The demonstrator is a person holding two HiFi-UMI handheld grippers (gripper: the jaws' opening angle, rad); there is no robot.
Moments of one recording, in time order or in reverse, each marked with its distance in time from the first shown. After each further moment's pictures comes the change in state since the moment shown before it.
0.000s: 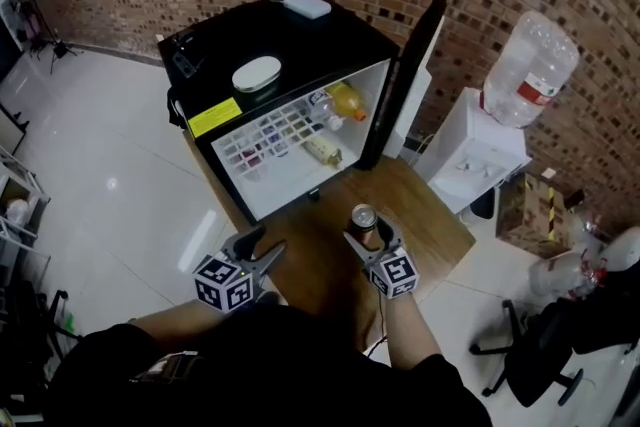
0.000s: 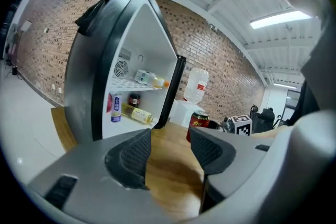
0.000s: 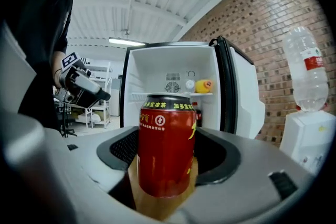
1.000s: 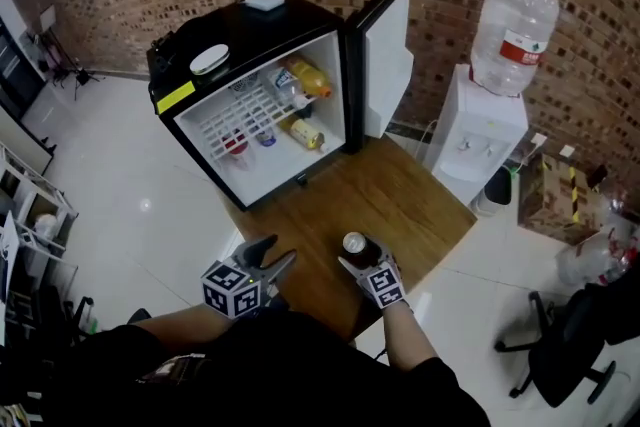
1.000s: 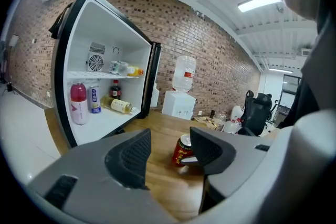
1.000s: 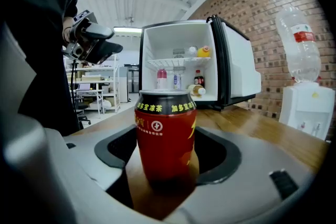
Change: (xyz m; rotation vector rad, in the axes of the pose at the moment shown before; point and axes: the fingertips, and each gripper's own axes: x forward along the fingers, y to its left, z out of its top) left arm 0.021 -0.131 -0.061 0.104 0.088 -0.012; right arm -0.100 0.025 -0.161 0.013 0.170 0.073
